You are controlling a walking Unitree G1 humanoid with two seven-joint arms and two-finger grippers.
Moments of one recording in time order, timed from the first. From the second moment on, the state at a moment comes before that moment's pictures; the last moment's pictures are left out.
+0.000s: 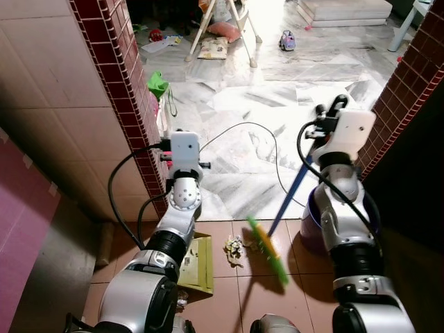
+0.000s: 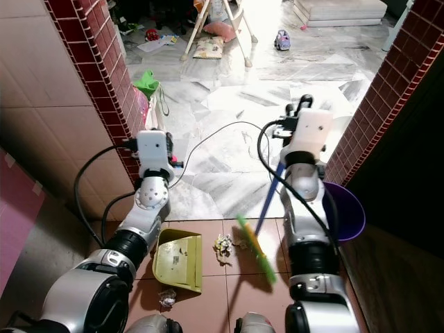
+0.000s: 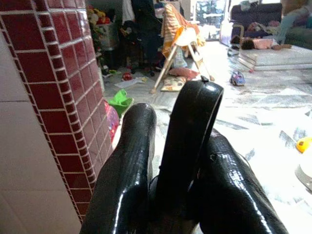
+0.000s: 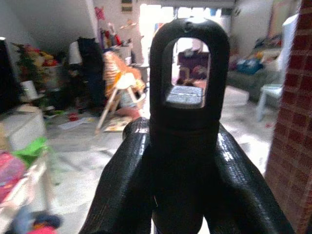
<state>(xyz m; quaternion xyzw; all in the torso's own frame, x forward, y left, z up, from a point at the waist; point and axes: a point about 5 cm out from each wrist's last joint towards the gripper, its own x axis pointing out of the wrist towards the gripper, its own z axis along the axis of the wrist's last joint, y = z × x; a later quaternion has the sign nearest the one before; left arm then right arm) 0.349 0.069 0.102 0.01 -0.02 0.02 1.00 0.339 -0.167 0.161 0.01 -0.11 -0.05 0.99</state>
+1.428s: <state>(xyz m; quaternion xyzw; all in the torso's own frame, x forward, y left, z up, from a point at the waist) 0.357 0.080 0.097 -0.19 0.03 -0.04 0.98 0.345 -0.182 0.175 0.09 -0.07 0.08 0.99</state>
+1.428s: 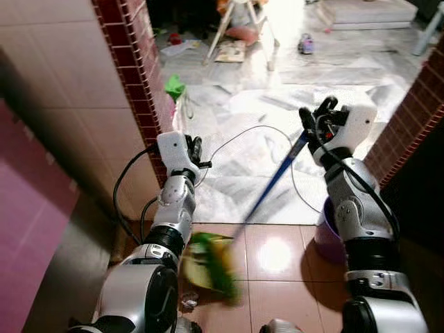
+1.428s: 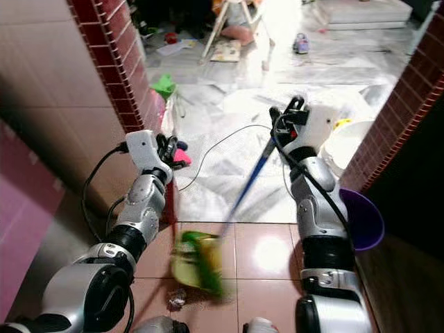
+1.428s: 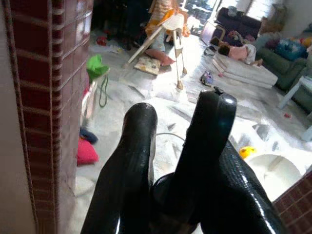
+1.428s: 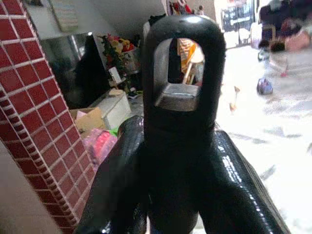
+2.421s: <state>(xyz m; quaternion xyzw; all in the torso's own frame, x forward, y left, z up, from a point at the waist) 0.361 0.087 0.111 -0.26 0.03 -0.07 0.96 0.348 -0.214 0.228 -0.05 -0.20 -0.04 0.98</state>
